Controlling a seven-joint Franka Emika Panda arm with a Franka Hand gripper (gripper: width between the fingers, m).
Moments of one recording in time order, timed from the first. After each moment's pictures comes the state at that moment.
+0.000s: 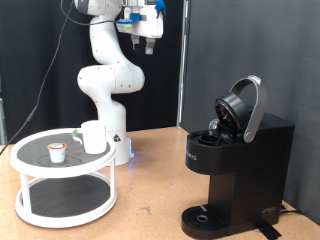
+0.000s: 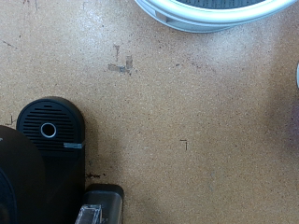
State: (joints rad) arm -0.04 -0.78 0.02 -2.35 0.03 1.58 2.32
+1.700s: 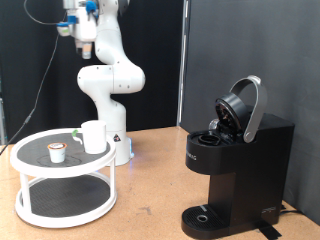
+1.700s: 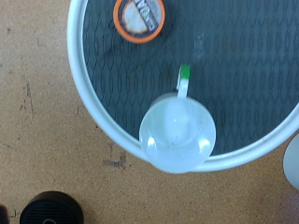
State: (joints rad) arm -0.16 -0.73 -0.29 -2.33 -0.17 1.63 2.02
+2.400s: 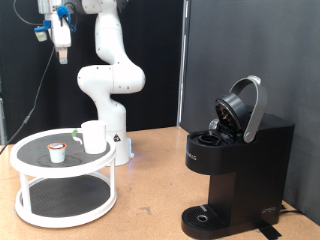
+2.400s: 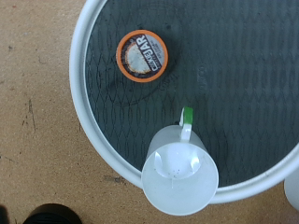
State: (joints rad) arm -0.17 -0.67 -0.38 -2.32 -0.19 1.69 1.89
